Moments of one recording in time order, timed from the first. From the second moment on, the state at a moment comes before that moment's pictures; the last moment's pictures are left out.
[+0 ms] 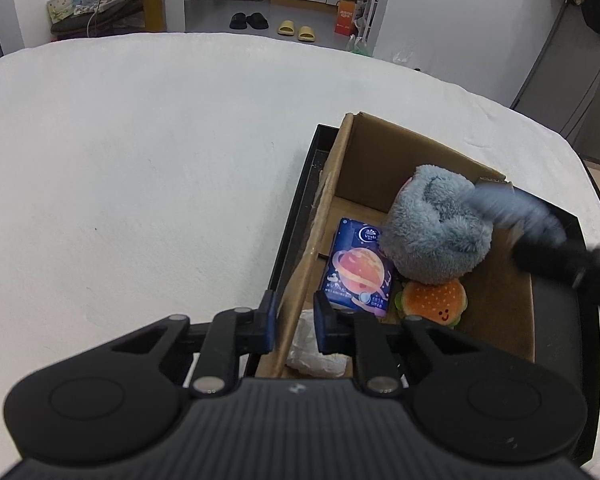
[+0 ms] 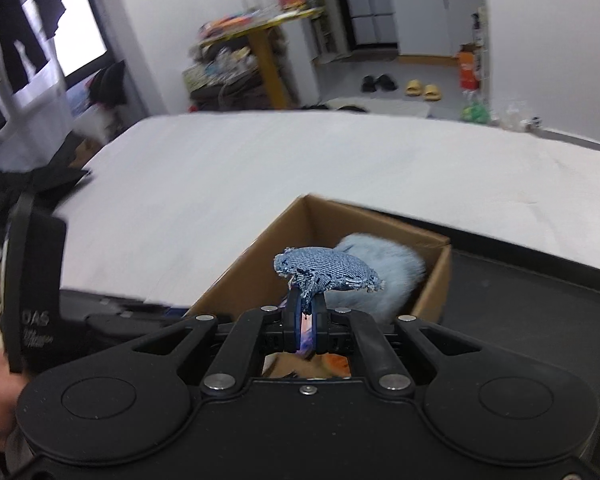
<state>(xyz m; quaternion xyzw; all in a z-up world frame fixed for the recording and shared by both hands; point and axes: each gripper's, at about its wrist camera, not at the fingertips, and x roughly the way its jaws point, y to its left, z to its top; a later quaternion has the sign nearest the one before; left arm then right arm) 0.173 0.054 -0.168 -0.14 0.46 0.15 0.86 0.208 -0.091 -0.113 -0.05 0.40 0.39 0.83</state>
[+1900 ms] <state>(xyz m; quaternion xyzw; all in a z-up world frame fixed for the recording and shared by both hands) 0.108 -0.001 -0.042 -0.08 0.46 0.07 0.88 0.118 -0.226 -0.050 0.11 0.39 0.16 0.90</state>
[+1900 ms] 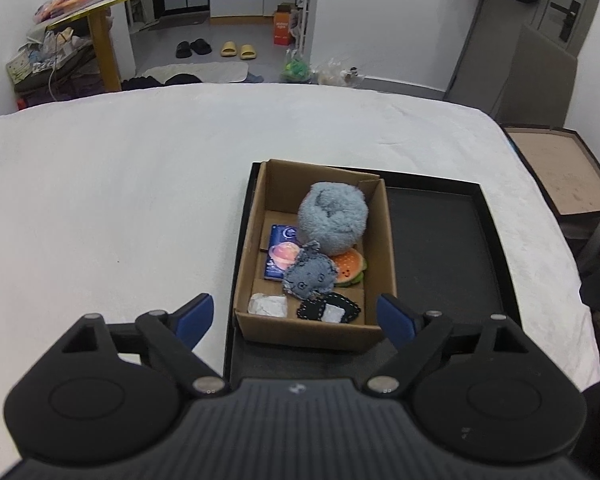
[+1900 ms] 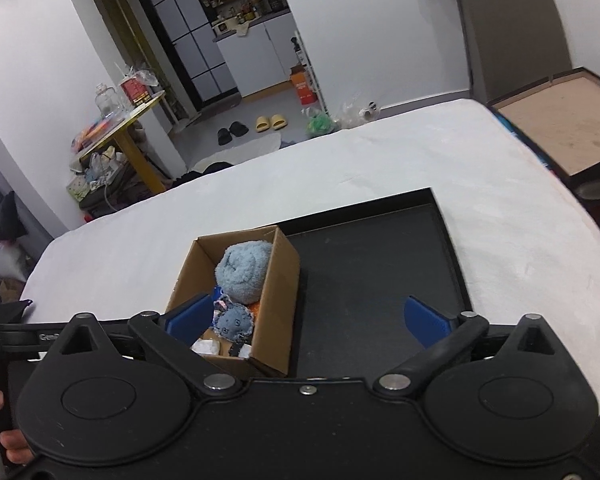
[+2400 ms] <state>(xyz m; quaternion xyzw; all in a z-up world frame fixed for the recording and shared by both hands) 0.072 -0.006 -0.001 -0.07 0.45 0.05 0.89 0.087 -0.235 -0.015 0.11 0.38 0.15 0.91</state>
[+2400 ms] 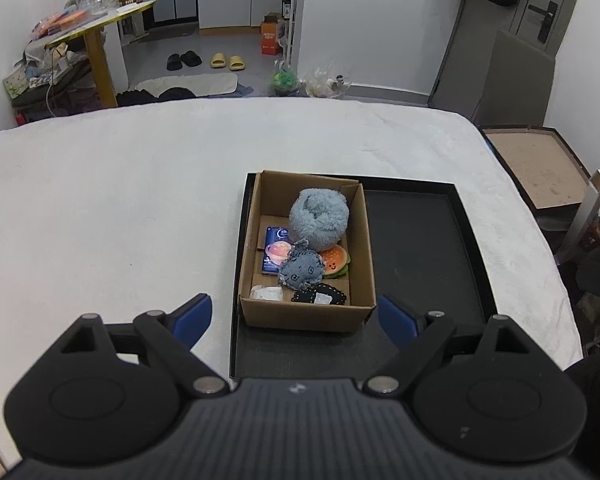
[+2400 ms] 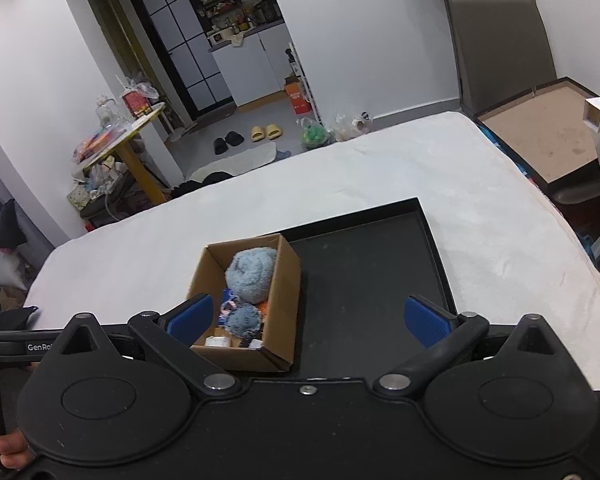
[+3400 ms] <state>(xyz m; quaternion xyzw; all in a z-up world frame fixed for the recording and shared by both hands) -0.011 -0.034 0.042 -0.05 0.42 0.04 0.91 0.015 -0.239 0.022 0.08 0.39 0.20 0.90</state>
